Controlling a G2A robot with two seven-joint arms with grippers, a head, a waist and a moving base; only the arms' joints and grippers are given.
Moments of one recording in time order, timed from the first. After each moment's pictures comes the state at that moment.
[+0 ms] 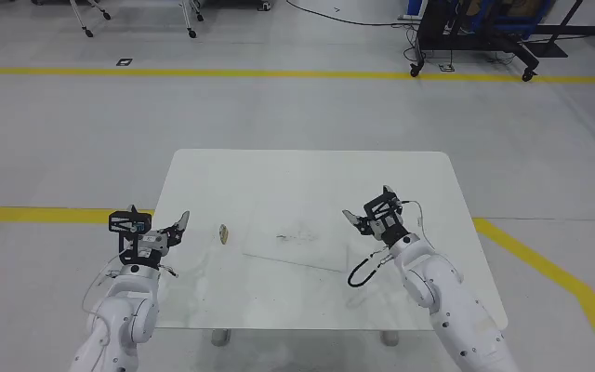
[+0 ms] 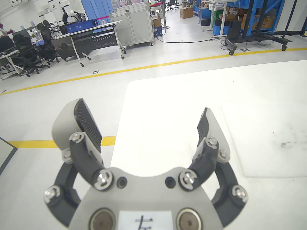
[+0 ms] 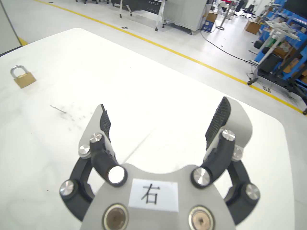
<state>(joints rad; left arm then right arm) 1.73 -1.15 -1.60 -1.80 1.33 0.00 0.00 -1.47 -1.19 1.25 -1.64 -1.36 -0.19 0.09</state>
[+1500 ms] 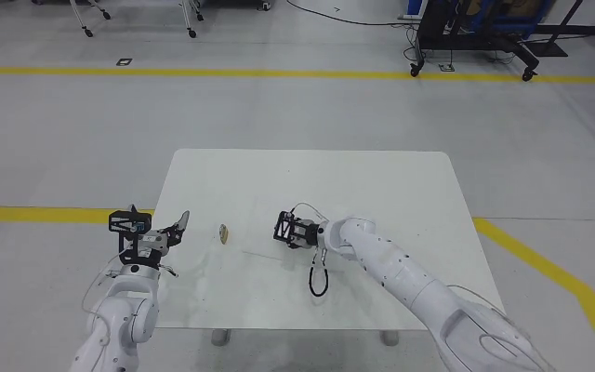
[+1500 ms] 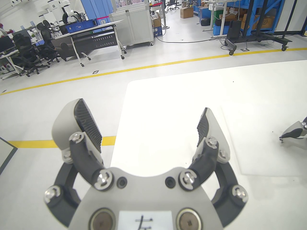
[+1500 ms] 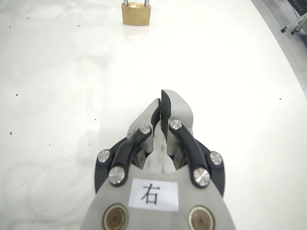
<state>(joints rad) 1.73 -1.15 -1.60 -1.80 1.33 0.00 0.00 -0.84 -1.41 0.64 -0.86 -1.45 -0.60 -0.06</state>
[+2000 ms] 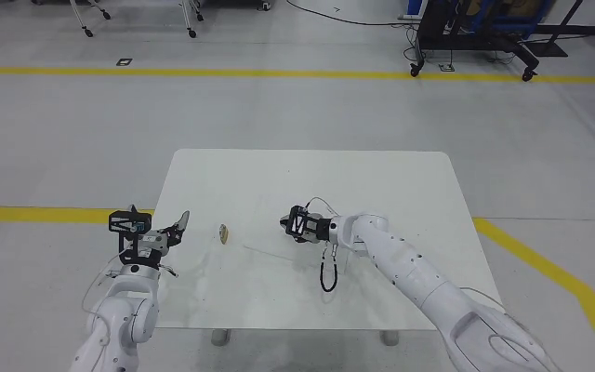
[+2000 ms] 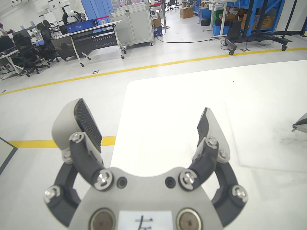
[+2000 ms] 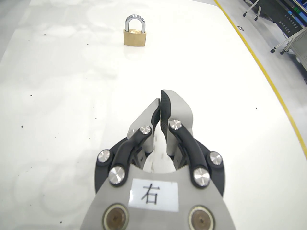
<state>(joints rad) 1.73 -1.15 -1.60 -1.80 1.33 0.00 0.00 -0.88 -1.35 0.74 -0.91 -1.50 -0.67 -0.20</state>
